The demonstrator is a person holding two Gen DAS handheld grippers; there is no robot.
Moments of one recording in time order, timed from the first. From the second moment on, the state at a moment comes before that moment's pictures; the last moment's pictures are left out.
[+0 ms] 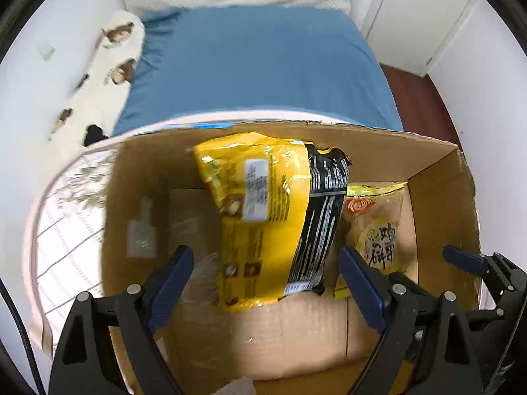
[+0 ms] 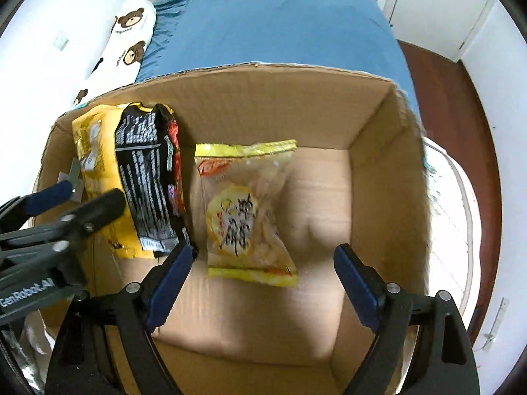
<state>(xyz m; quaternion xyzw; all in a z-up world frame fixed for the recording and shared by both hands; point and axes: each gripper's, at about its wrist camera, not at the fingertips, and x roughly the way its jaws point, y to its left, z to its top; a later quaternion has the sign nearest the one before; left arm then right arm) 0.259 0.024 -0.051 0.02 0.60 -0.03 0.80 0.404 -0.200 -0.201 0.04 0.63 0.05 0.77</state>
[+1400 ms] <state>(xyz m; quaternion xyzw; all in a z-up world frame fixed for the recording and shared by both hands) 0.030 0.154 -0.120 0.00 0.66 0.08 0.75 0.214 -0.180 -0.257 0.05 0.65 0.06 0.75</state>
